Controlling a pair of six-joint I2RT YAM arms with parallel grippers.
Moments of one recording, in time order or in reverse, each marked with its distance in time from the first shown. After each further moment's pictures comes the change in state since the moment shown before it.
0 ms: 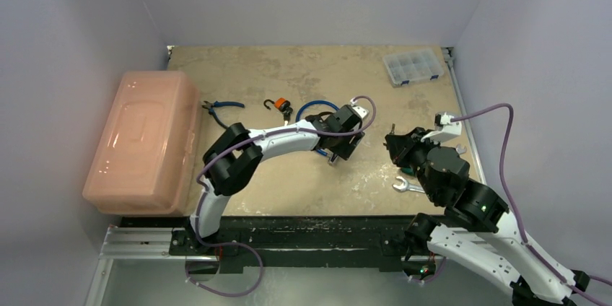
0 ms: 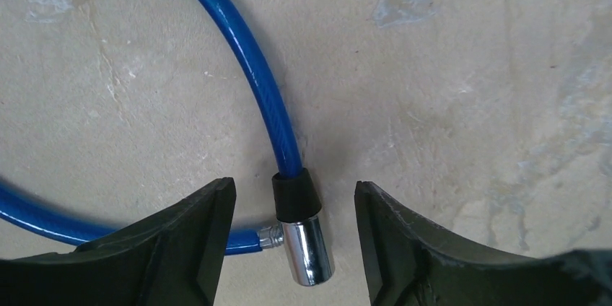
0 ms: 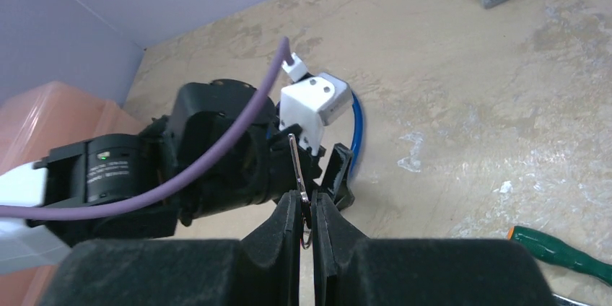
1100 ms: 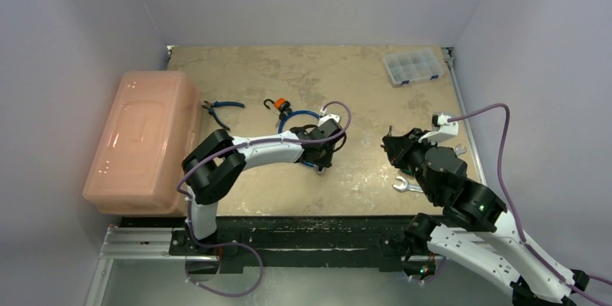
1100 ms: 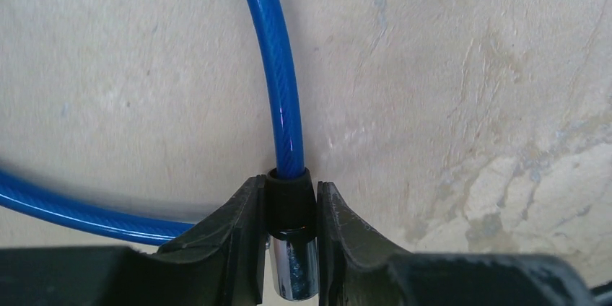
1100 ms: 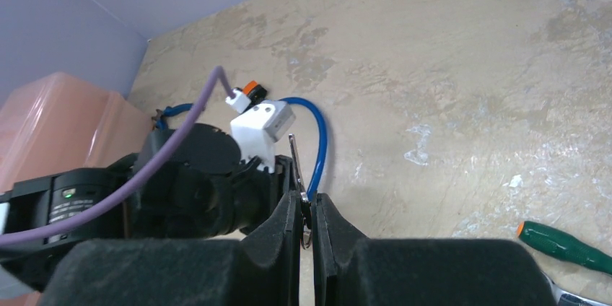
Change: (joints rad) left arm -0.007 -0.127 -0.251 0.001 -0.090 -0.355; right arm 0.000 0.002 -0.014 0.002 -0.028 0.015
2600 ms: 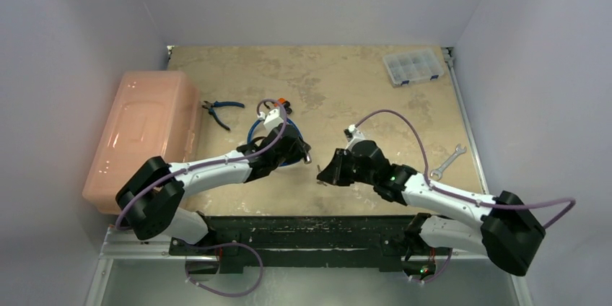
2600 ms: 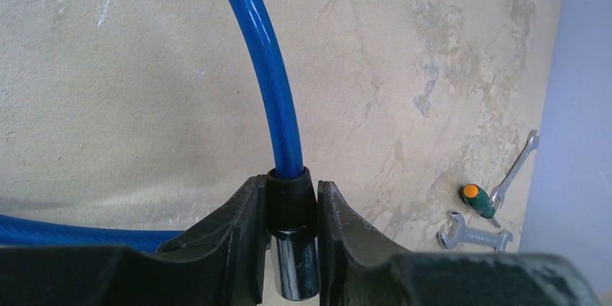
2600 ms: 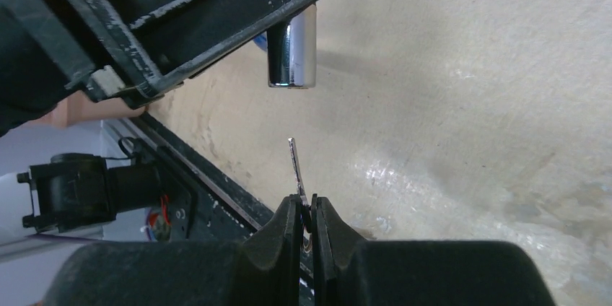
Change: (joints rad) left arm 0.117 -0.484 -0.526 0.400 -0.073 -0.501; right arm 0.000 0.546 -0.363 0.634 -0.683 0.210
